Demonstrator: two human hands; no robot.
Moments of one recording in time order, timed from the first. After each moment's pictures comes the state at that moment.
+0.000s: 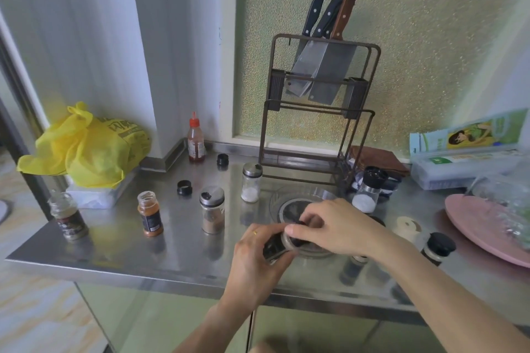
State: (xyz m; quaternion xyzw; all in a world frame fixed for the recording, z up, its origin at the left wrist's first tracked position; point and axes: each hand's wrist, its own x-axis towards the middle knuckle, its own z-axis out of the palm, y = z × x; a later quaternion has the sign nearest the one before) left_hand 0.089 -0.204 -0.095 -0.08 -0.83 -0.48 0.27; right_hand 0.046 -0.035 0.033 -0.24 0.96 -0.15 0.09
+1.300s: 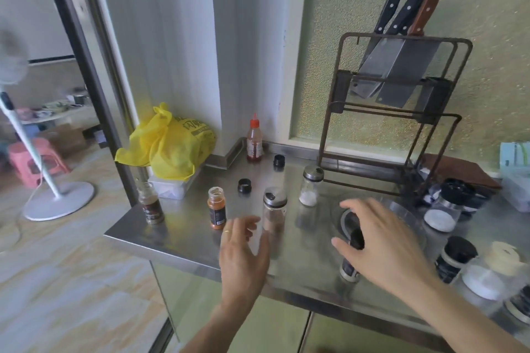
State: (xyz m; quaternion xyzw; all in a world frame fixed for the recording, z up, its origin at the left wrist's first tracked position) left_hand 0.104 -0.304 -0.115 0.16 -0.81 -0.40 0.40; right_hand 0.065 -0.088 -0.001 -0.22 0.96 -0.11 -0.10
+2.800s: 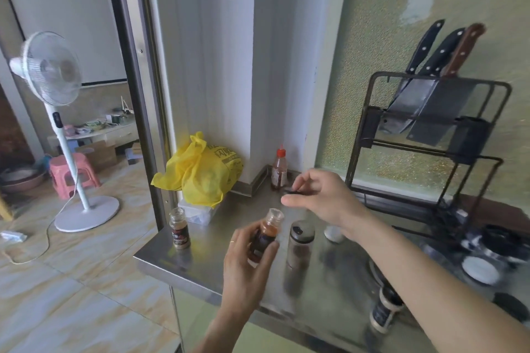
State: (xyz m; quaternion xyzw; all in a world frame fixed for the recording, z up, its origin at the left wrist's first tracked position) left_hand 0.100 -0.358 -0.088 0.10 -0.76 -0.50 0.40; right_hand -0.003 -0.225 0.059 -0.25 0.81 -0.52 0.09
